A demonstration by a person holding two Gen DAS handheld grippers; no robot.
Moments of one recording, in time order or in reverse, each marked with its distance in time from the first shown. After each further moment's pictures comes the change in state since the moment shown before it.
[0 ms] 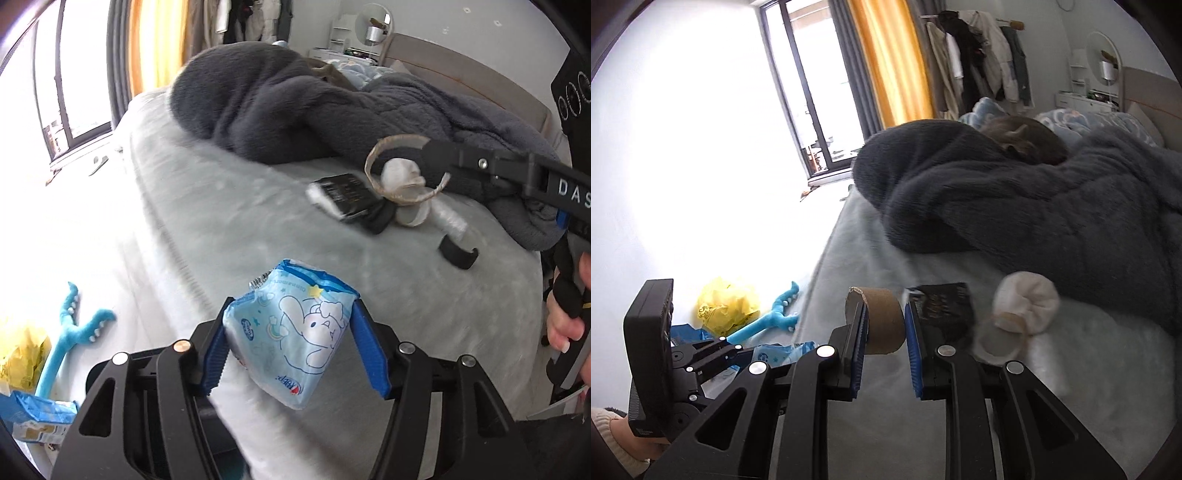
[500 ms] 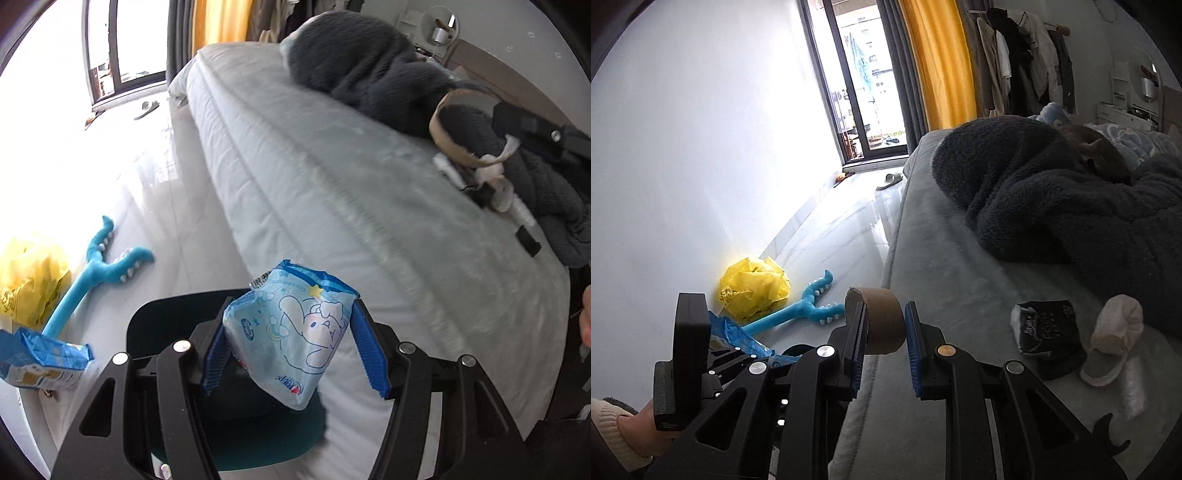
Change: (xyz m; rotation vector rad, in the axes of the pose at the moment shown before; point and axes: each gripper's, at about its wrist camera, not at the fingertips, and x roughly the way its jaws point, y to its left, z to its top) left arm -0.008 0.111 -0.051 -0.176 0.105 0.094; right arm 0.049 0.087 0.007 -0.095 0.038 0.099
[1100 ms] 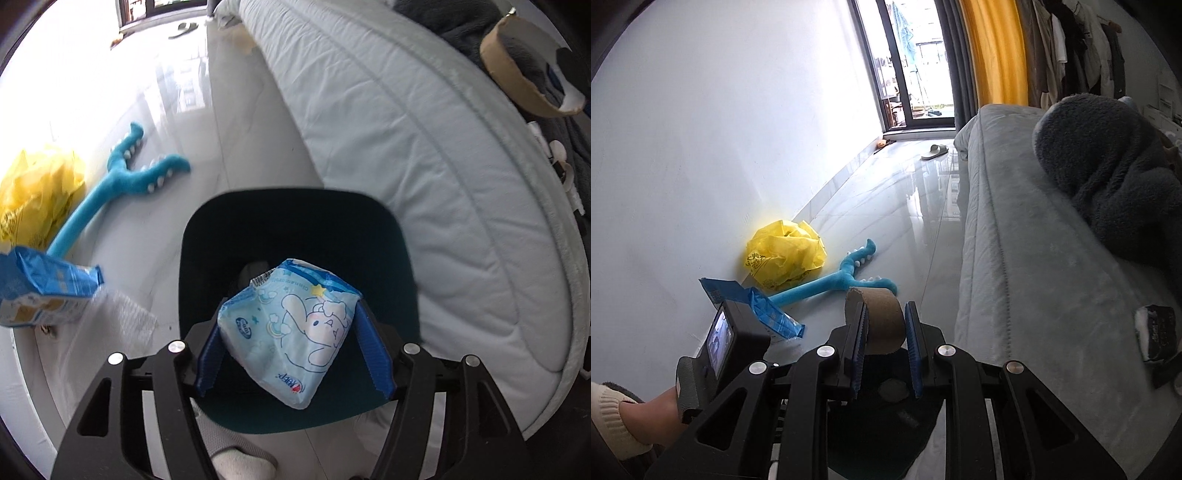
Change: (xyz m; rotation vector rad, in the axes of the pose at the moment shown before) left arm 0.034 0.107 -0.062 -0.159 0.262 0.018; right arm 0.086 0.093 -0.010 -0.102 0.149 0.095
